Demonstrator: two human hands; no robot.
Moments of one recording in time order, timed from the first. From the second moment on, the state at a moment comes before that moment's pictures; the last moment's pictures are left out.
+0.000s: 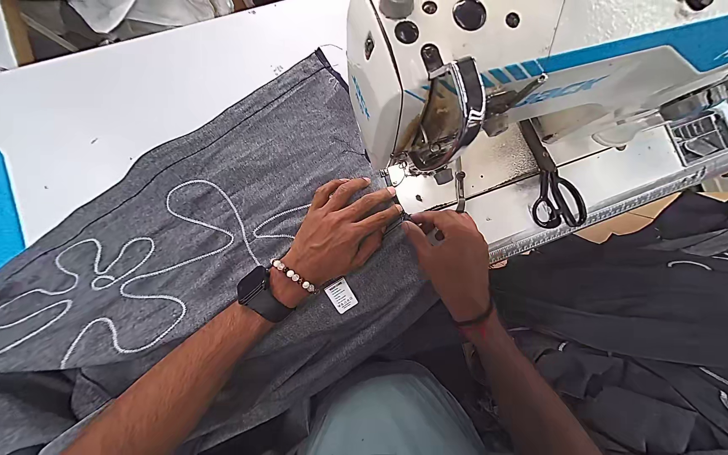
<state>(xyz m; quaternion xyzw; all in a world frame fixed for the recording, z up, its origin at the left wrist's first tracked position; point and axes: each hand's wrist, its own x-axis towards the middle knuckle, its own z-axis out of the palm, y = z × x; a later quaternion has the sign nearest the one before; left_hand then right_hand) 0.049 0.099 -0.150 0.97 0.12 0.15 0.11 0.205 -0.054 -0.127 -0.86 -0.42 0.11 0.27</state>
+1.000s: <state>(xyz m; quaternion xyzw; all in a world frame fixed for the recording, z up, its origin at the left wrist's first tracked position) 0.058 0.170 -0.149 0.98 0.06 0.20 0.07 0.208 -0.010 -0.127 -0.81 -0.57 0.00 0.12</state>
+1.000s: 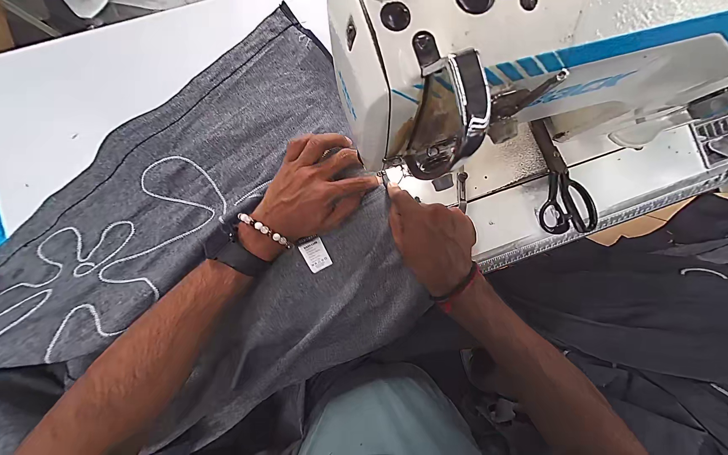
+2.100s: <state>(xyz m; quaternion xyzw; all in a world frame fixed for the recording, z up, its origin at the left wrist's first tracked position) 0.087 0.180 -0.147 0.94 0.26 0.20 0.11 0.185 -0.012 -0.151 -0.84 -0.52 -0.06 0.17</state>
